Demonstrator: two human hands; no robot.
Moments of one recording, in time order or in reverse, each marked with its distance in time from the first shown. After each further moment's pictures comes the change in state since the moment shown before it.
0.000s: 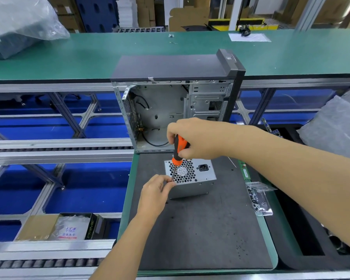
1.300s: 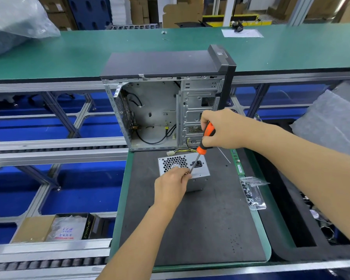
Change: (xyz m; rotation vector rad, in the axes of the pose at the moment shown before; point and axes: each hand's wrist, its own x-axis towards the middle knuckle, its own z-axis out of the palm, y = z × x) left_hand 0.007 0.051 0.040 0.301 0.002 0.187; right_hand -0.039 0.063 0.011 0.107 0.160 0.332
